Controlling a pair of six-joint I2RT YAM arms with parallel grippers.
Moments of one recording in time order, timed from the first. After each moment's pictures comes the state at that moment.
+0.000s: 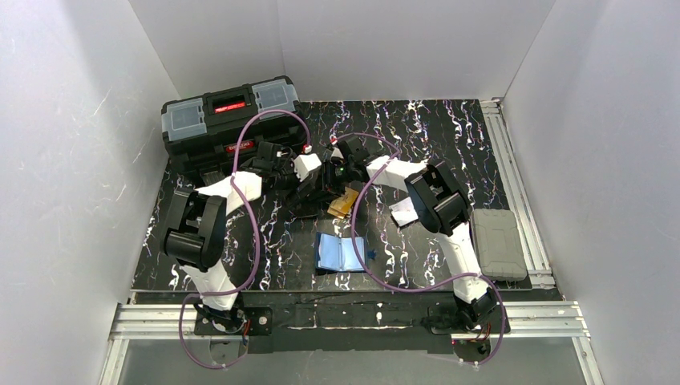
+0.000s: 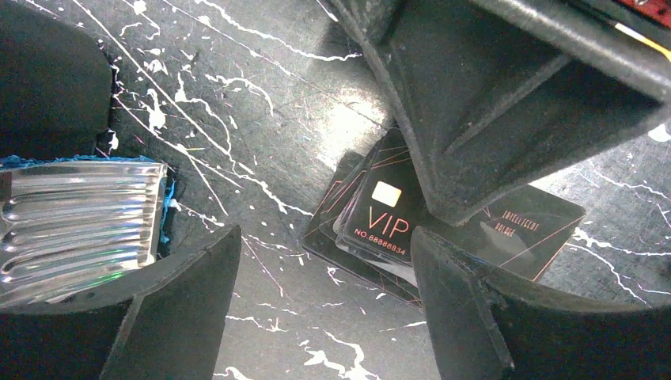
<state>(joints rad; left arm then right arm) -0.29 1.72 1.02 -0.20 0.39 0.72 0.66 2.28 1.61 -0.16 -0.68 0.79</state>
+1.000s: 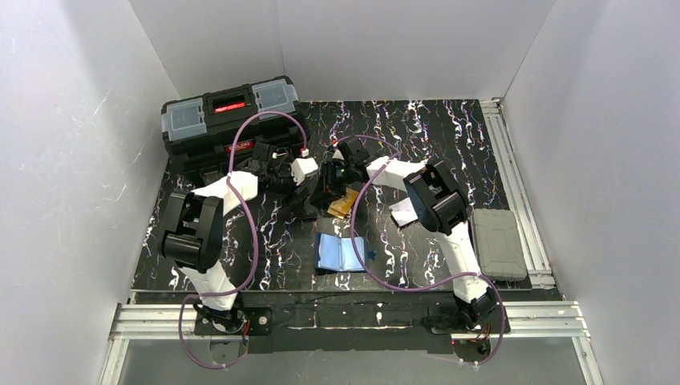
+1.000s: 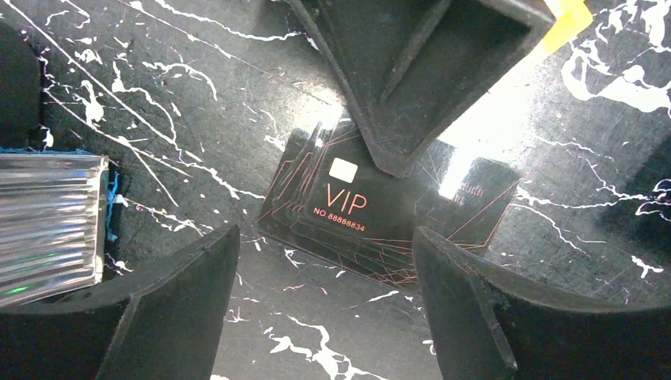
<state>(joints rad) -0.25 1.71 1.02 -0.31 0.51 0.75 0.65 2.30 1.61 -0.17 -0.68 0.80</state>
